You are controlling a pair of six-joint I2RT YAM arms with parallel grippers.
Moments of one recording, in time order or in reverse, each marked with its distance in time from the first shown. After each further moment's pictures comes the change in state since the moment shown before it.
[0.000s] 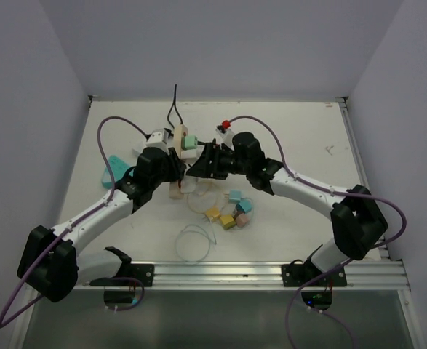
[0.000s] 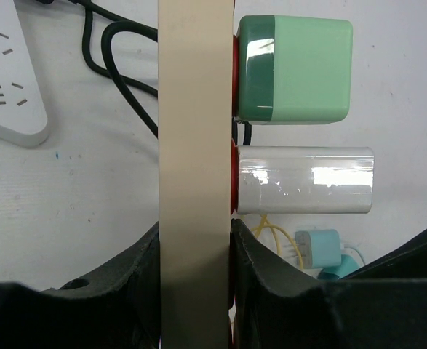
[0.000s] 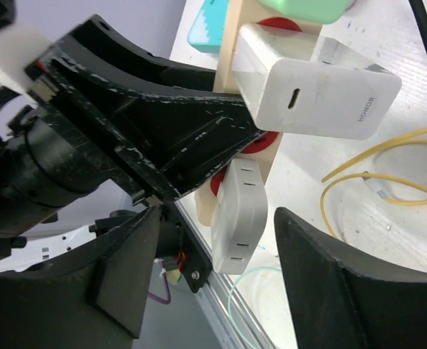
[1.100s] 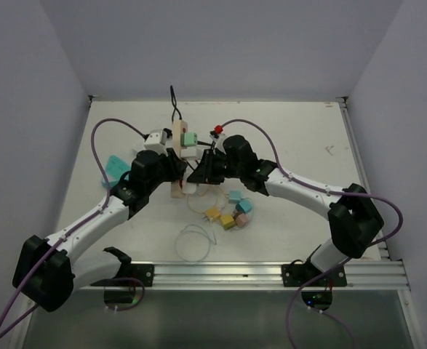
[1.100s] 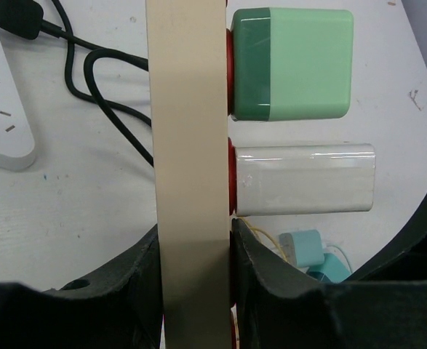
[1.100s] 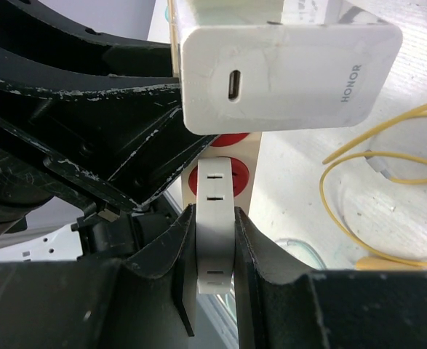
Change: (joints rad) left arm 0.013 -0.069 -0.045 0.065 0.013 0.049; right arm 0.052 0.034 0.037 -0.095 0.061 -0.003
